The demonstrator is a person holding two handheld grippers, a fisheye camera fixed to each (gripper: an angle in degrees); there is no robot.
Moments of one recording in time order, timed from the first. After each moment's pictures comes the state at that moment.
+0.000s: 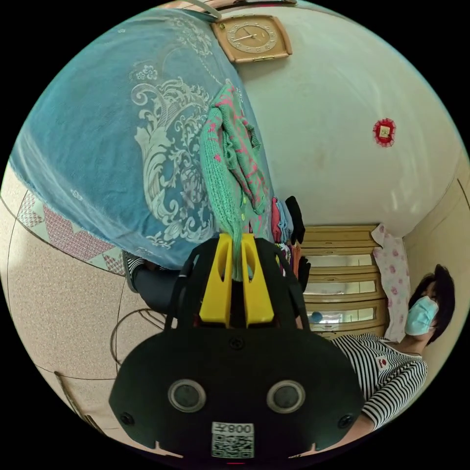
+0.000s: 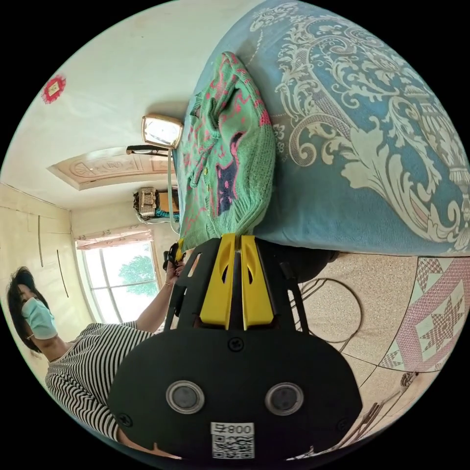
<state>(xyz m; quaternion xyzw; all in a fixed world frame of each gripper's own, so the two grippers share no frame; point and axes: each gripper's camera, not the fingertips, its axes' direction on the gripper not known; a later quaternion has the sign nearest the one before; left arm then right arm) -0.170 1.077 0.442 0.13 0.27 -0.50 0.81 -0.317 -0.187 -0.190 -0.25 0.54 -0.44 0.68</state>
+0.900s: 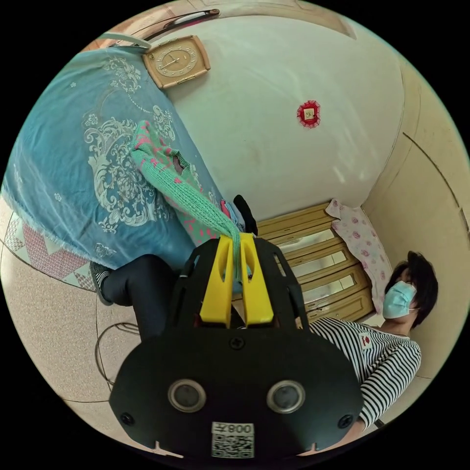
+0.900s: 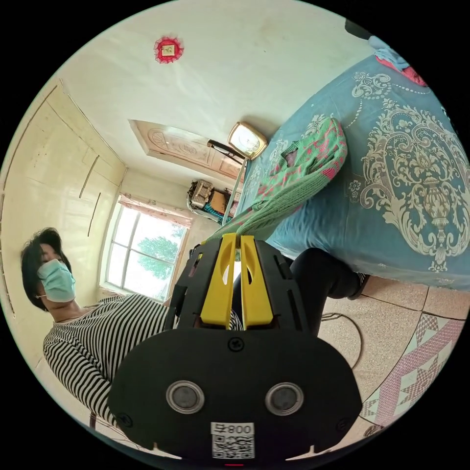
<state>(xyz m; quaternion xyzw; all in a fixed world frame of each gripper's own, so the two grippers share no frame) -0.097 1.101 0.314 0.26 0.31 -0.40 0.82 -0.396 -0.041 -0.289 -0.34 0.38 -0.58 0.64</state>
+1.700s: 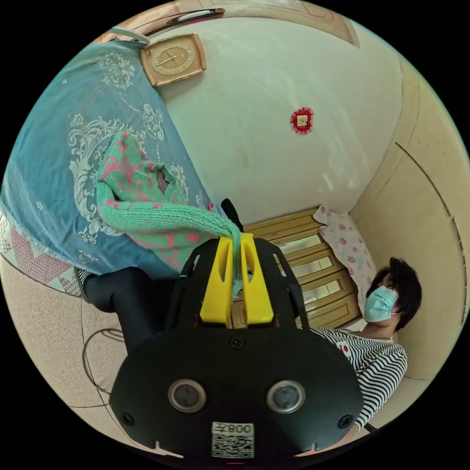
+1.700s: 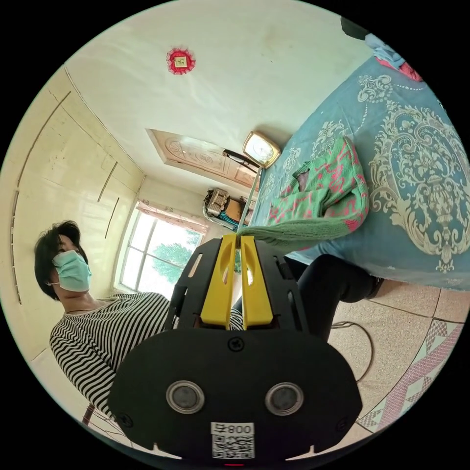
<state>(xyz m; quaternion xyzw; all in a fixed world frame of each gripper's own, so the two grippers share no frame) -0.191 1.039 0.352 0.28 0.35 -0.40 0.80 -0.432 -0.075 -0.277 -0.36 0.32 -0.58 0.66</state>
